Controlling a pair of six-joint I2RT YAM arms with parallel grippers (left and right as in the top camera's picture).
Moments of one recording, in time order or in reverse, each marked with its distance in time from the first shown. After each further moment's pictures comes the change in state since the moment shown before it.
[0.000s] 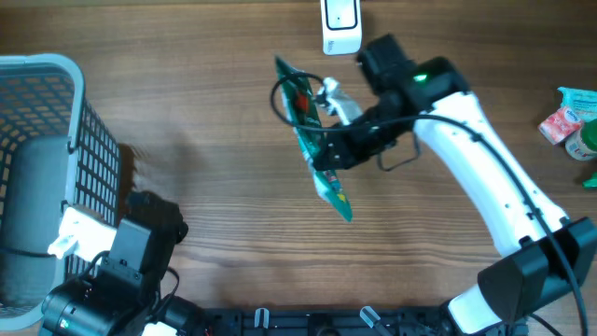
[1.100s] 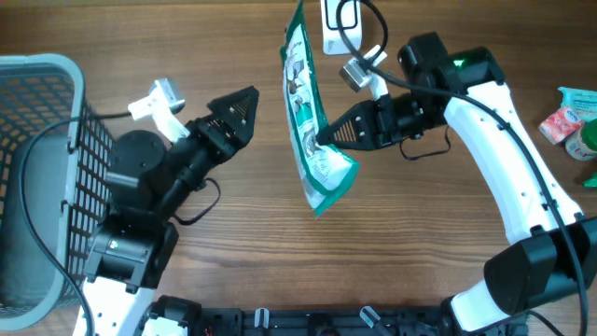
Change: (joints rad) left arm 0.180 0.189 -0.174 1.162 0.869 0.556; right arm -0.126 0.003 -0.012 -0.039 -0.669 -0.173
